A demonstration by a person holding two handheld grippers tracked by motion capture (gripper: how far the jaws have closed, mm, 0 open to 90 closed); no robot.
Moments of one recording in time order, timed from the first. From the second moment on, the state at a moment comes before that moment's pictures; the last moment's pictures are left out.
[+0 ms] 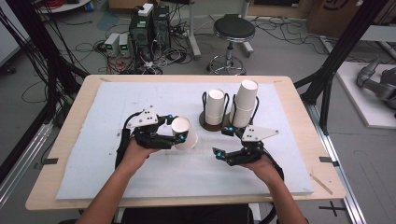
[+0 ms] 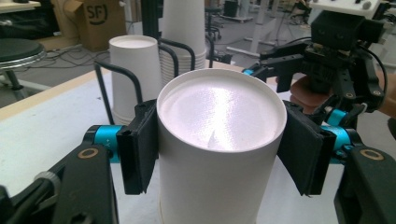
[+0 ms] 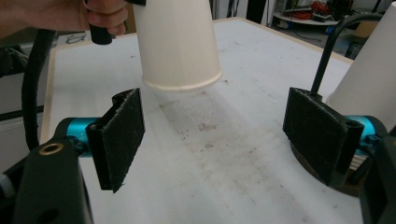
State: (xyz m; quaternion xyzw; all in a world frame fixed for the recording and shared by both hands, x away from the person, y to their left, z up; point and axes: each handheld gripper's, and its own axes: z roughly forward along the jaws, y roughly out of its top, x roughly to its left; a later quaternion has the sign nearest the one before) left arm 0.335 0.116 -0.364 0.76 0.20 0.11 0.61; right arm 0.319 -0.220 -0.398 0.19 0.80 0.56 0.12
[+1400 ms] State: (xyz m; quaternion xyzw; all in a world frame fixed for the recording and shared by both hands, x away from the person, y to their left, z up) left arm 0.332 0.076 -0.367 0.77 0.14 0.07 0.62; right arm 0.329 -0.184 -0.404 0.12 0.81 0.57 0.08
